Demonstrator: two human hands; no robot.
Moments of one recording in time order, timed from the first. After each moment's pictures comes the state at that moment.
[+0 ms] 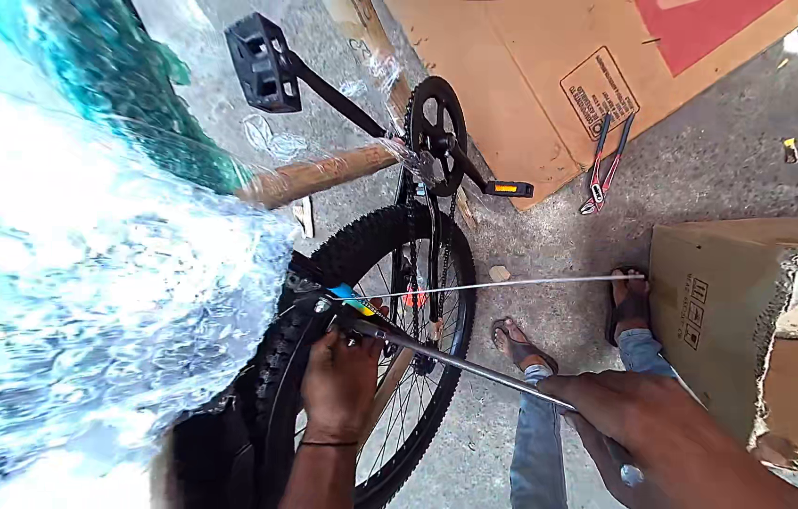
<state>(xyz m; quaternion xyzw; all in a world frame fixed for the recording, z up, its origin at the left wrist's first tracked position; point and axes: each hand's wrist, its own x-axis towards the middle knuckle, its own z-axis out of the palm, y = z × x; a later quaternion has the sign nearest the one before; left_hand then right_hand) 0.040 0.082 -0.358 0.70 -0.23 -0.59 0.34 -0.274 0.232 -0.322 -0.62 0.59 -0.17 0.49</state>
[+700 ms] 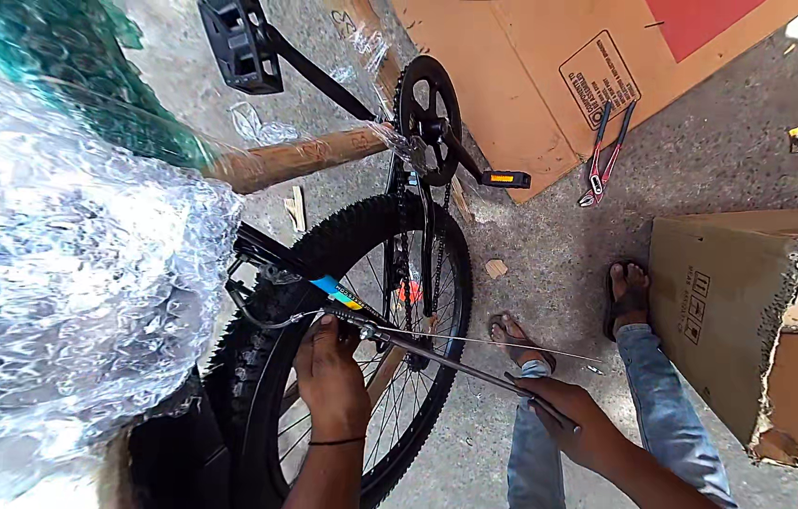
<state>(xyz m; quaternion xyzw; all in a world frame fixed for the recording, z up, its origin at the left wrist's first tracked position) 0.016 0.090 -0.361 0.79 -0.42 -0.37 0.25 -0.183 0.342 -0.459 -0.41 0.56 -0.33 0.64</state>
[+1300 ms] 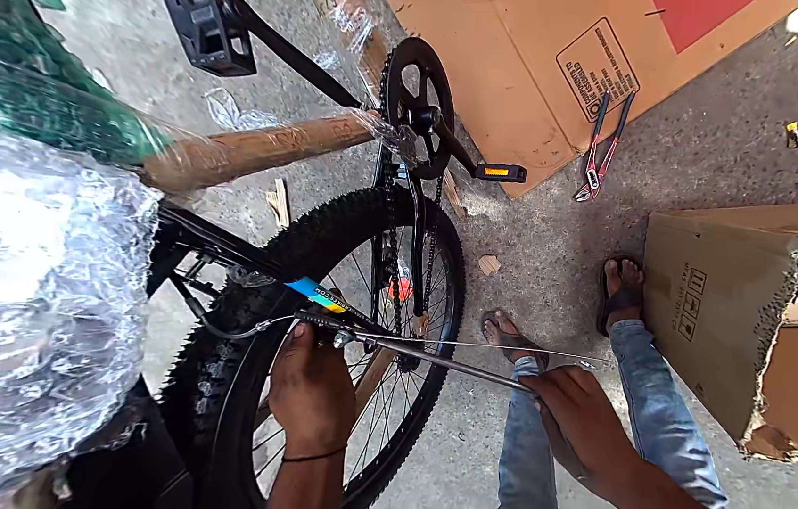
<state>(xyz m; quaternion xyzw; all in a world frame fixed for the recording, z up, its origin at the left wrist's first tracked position) 0.039 0.096 -0.373 0.70 -0.39 -0.48 0.36 -0.192 0.328 -0.427 -0.55 0.67 -0.22 0.44</state>
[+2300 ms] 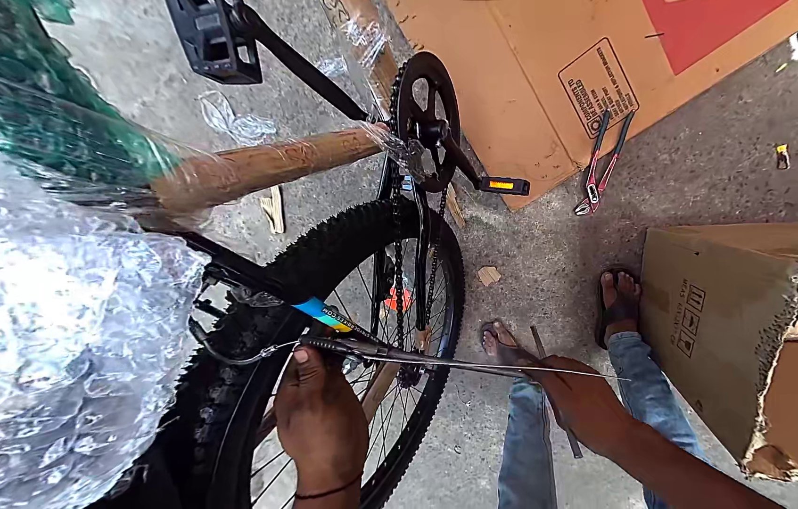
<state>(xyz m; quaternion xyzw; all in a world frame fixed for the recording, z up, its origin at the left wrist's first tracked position) 0.023 0.095 -0.371 0.72 -0.40 -0.42 0.37 -0.210 0.302 -0.475 -0.64 0.62 -0.20 0.42</state>
